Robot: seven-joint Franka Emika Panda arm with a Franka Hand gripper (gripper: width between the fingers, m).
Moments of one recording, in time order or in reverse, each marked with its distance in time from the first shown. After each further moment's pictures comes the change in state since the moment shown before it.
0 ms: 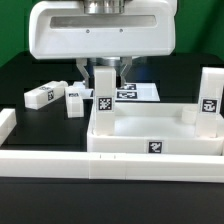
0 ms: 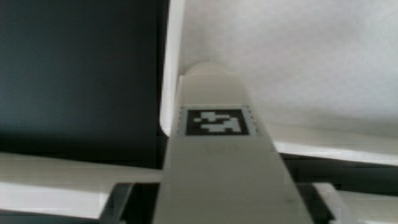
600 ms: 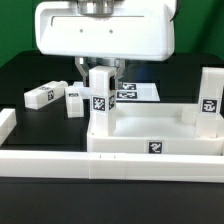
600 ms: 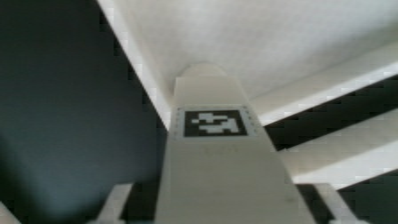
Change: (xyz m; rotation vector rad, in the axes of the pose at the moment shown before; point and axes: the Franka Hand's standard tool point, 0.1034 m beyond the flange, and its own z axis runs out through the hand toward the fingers) arm 0.000 0.002 0.000 0.002 0.016 0.664
